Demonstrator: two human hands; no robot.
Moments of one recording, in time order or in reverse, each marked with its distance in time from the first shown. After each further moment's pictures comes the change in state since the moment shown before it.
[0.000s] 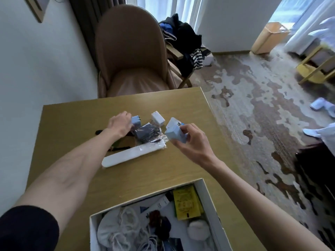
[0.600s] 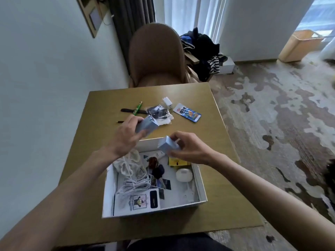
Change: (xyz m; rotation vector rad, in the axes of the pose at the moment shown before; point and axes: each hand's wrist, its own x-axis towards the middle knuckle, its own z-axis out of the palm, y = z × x) left_hand -0.293 0.111 -0.097 -0.463 0.339 0.126; right_hand -0.152 -0.023 -0.066 0.139 -0.539 -0.306
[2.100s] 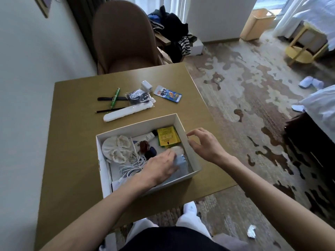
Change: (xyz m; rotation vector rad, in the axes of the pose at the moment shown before) left_hand -0.096 0.054 0.118 0.097 -0.503 0.263; right_hand -0.087 0.041 0.032 -0.350 0.350 0.364
